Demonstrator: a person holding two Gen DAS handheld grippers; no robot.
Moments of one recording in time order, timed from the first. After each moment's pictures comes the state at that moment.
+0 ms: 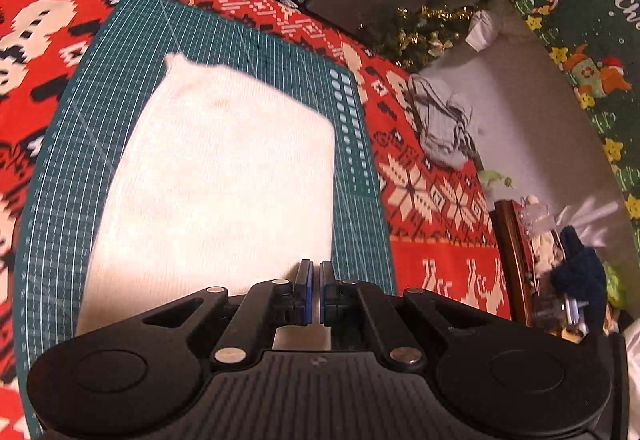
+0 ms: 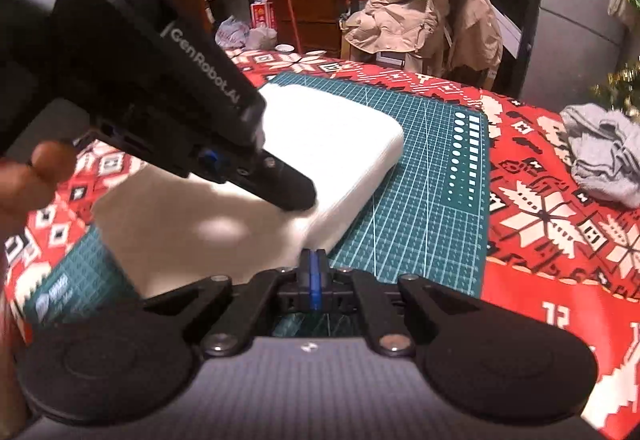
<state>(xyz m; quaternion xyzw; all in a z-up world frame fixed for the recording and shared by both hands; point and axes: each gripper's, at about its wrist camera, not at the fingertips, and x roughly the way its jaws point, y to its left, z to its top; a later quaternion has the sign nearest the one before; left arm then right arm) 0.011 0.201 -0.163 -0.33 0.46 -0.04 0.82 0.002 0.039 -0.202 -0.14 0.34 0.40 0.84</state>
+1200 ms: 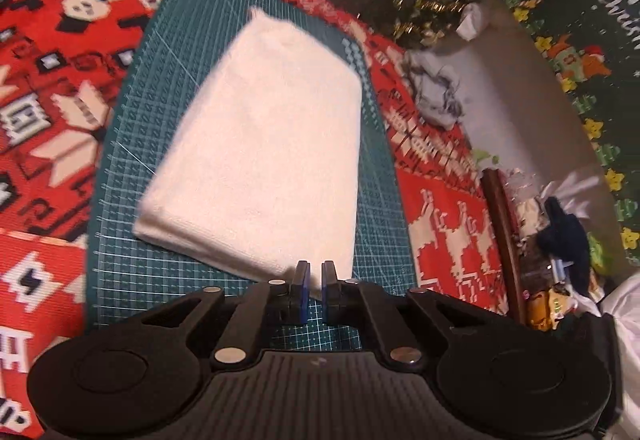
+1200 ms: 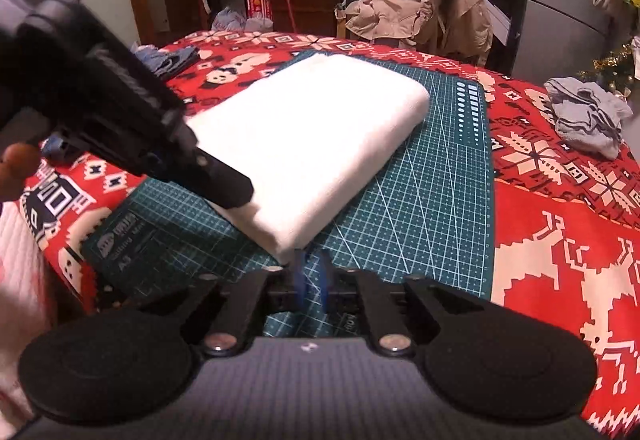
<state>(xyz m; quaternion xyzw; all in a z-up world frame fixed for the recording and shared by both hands) -0.096 0.219 -0.151 -0.34 0.44 -0.05 0.83 -0.104 0.020 -0.194 -0.14 0.36 0.40 0.83</state>
